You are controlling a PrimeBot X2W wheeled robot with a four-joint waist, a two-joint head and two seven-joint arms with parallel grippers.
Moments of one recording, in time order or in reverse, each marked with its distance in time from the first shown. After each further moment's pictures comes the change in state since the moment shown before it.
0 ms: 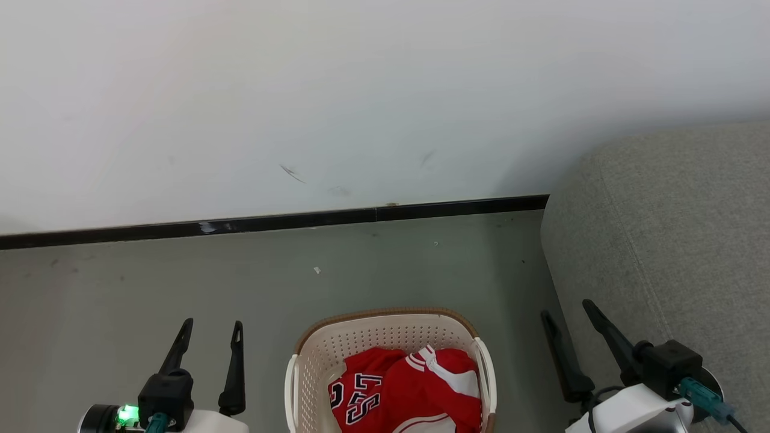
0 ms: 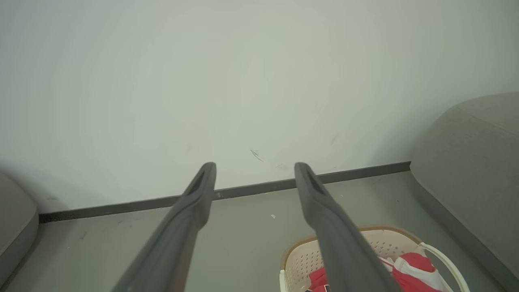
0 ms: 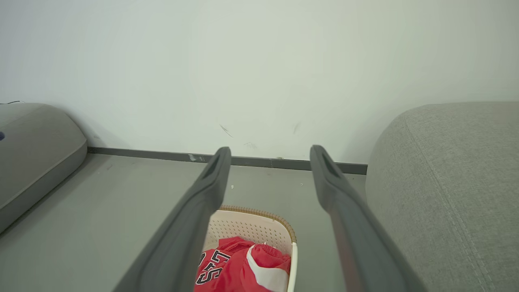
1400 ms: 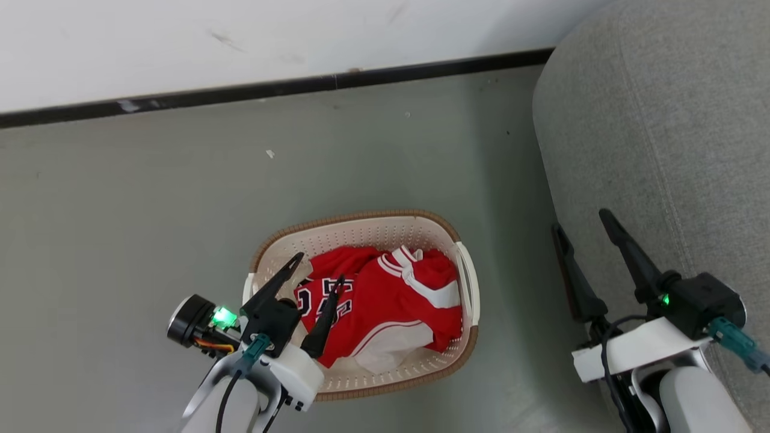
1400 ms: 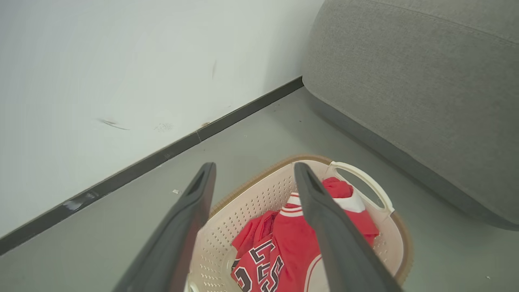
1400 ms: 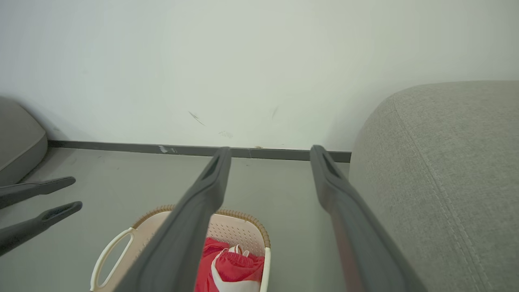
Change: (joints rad) left arm -0.331 -0.030 -0.251 0.226 0.128 -0.167 0.011; right arm -0.136 -0.001 -0.035 -0.129 -0.036 0.000 0.000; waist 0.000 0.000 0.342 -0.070
